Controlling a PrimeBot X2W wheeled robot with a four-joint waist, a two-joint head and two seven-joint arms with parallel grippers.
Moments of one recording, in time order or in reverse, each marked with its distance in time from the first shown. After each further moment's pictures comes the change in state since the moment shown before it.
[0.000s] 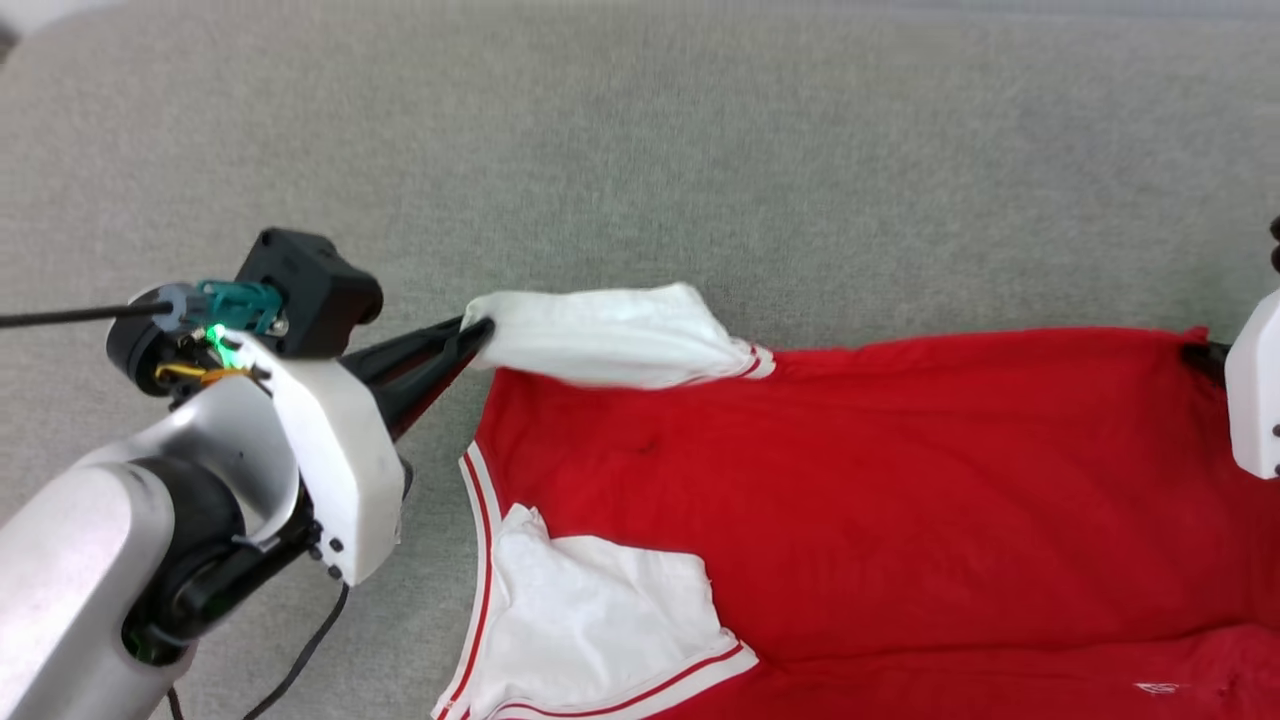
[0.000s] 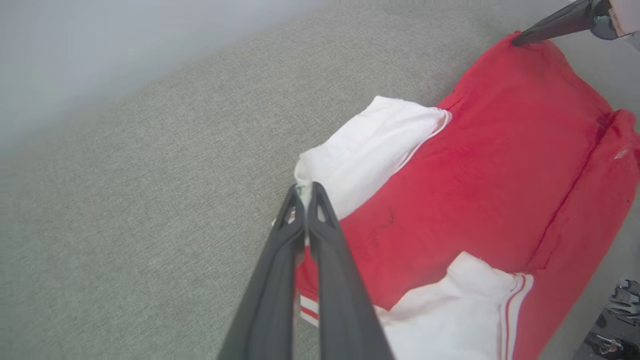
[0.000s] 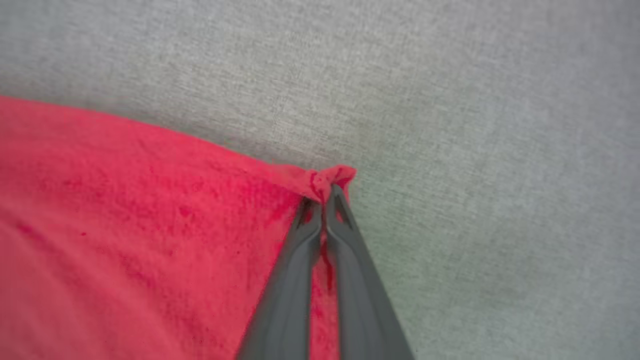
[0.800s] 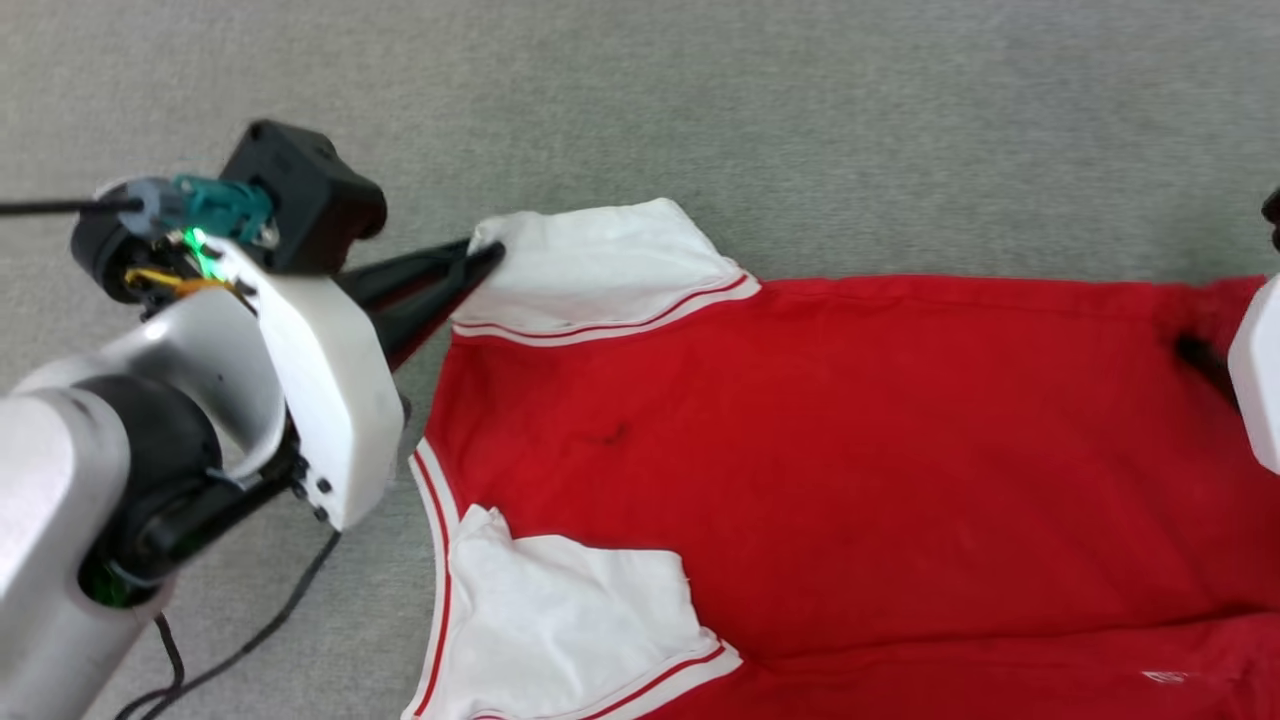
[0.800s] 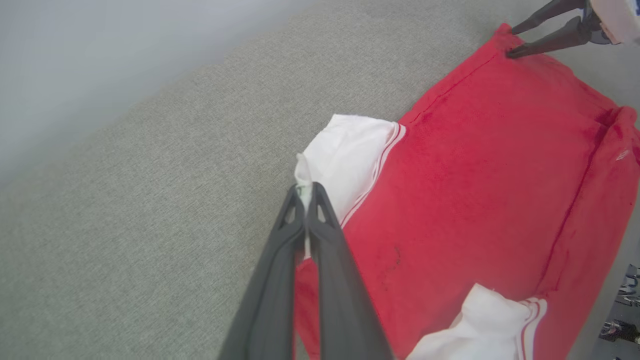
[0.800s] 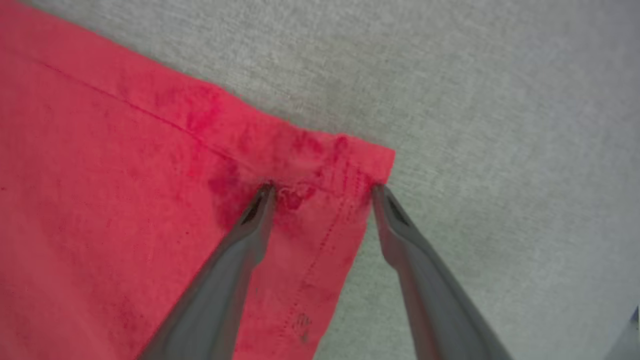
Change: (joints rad) left arm -0.145 0.004 0.011 -0.043 -0.033 -0.028 0.122; right arm 0.006 -0.039 -0.009 -0.178 -0.100 0.000 0.124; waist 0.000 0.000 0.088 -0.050
